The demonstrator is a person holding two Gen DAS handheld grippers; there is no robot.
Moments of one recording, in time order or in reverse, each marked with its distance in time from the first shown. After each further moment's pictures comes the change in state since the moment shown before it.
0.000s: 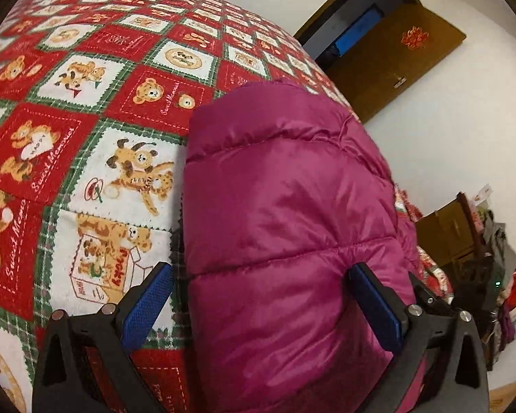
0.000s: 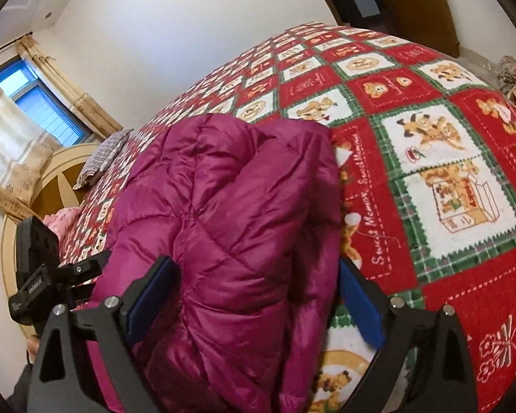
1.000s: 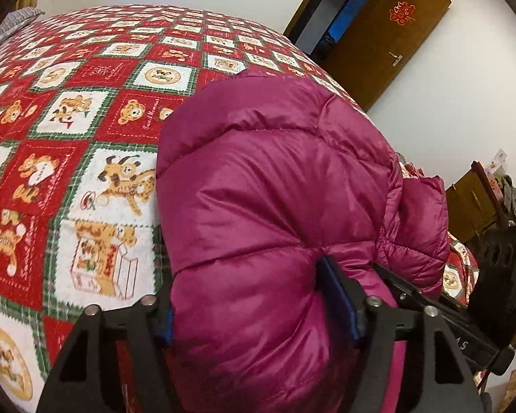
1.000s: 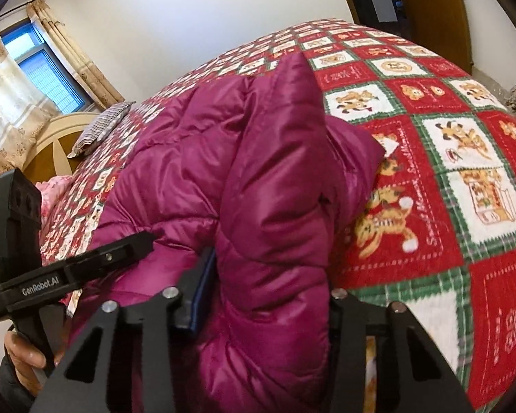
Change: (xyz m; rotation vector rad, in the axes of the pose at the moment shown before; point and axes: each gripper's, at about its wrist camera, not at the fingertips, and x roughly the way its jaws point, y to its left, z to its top) left arm -0.017 -0.020 -0.015 0.132 -0.013 0.076; right arm 0.009 0.046 -0.017 -0.100 0.057 -0.057
